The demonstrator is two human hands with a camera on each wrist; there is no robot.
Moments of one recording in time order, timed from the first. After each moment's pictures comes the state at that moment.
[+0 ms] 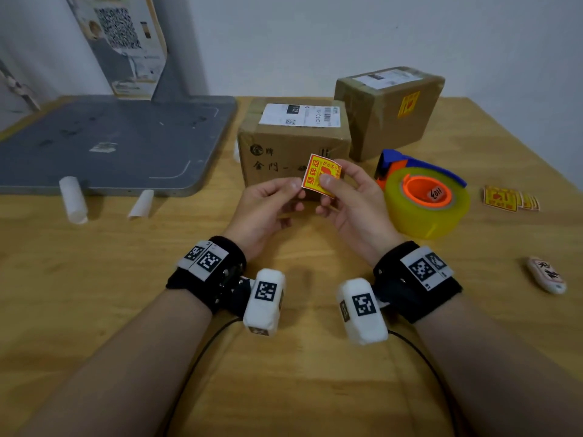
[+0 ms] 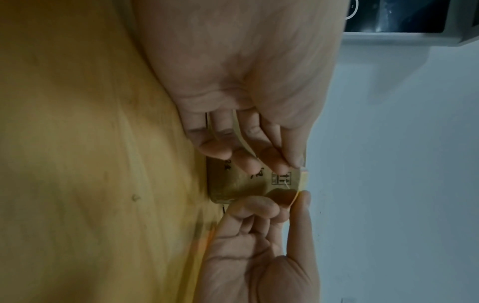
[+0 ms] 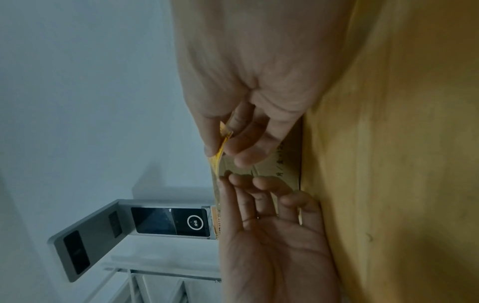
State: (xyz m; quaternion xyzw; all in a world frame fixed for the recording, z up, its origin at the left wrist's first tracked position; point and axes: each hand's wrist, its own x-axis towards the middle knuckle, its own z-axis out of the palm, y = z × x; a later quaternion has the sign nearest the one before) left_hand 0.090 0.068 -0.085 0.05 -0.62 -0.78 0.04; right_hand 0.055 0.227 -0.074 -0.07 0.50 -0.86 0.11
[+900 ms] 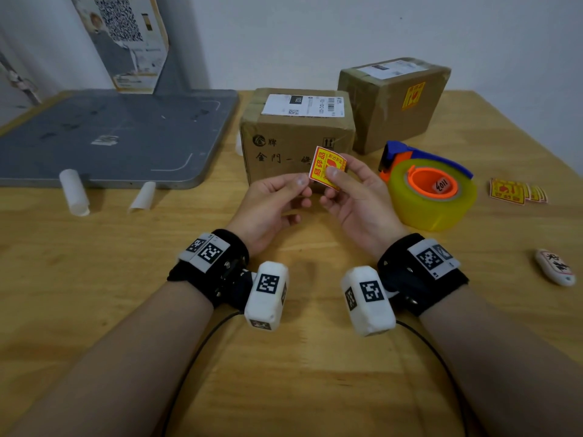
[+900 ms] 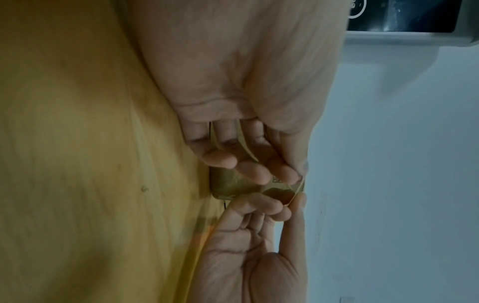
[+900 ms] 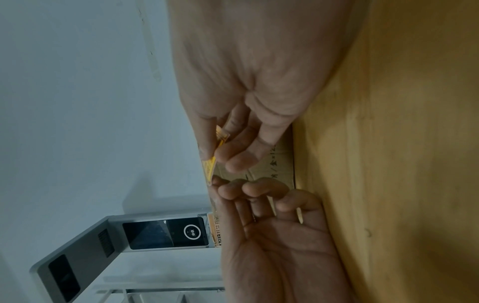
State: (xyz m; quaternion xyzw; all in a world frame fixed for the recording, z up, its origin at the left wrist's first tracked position) left_hand 0.097 0.071 -0.083 0.02 -0.61 -0.79 0.01; right_hand 0.059 0.228 -0.075 -0.06 0.45 -0.88 0.14
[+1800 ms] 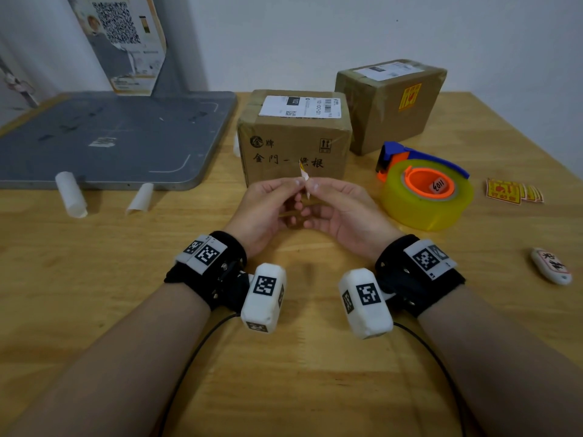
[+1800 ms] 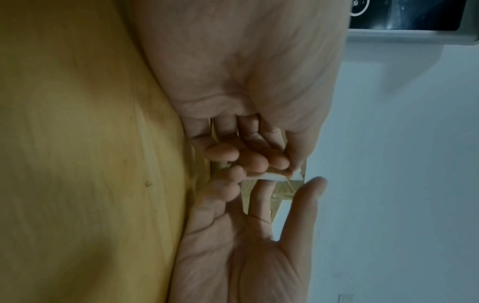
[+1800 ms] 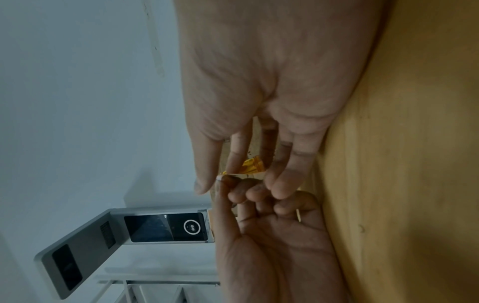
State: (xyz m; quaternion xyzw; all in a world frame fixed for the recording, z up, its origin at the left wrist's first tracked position) left_hand 0.097 0.072 -0.083 0.04 -0.63 -0.78 0.02; right_hand 0.063 0.228 -0.082 -0.13 0.54 -0.80 0.24
